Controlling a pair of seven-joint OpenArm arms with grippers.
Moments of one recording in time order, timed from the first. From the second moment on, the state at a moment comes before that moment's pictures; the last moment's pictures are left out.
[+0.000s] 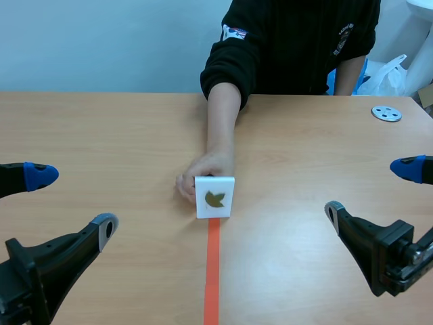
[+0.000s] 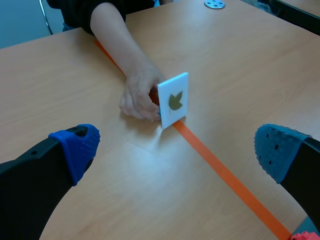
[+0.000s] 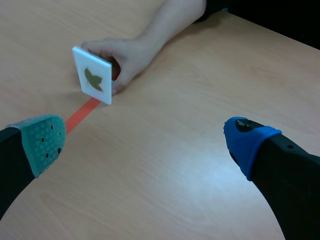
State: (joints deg) left arm 48.1 -32.4 -8.3 119.3 -21.5 -26.6 -6.7; right arm -44.6 30.8 12.3 114.6 17.0 24.9 5.3
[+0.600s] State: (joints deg) left arm 47.9 -32.4 -8.3 119.3 -21.5 -26.6 -6.7; right arm -44.6 30.8 12.3 114.6 17.0 24.9 5.2
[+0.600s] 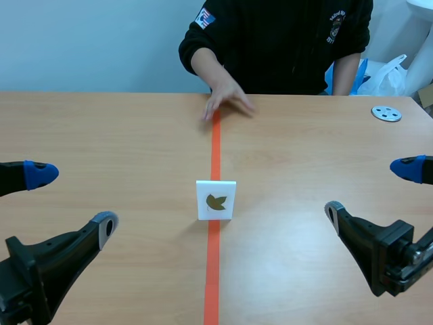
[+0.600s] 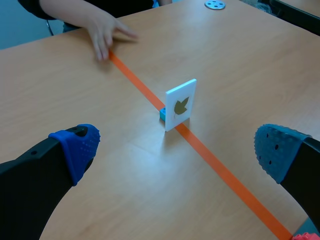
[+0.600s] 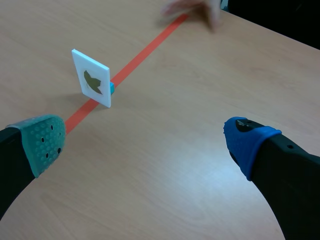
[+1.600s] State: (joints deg) left arm 13.0 -30.2 15.7 86.5 -13.3 -27.7 -5.5; right arm -44.6 30.8 12.3 114.6 17.0 24.9 5.5
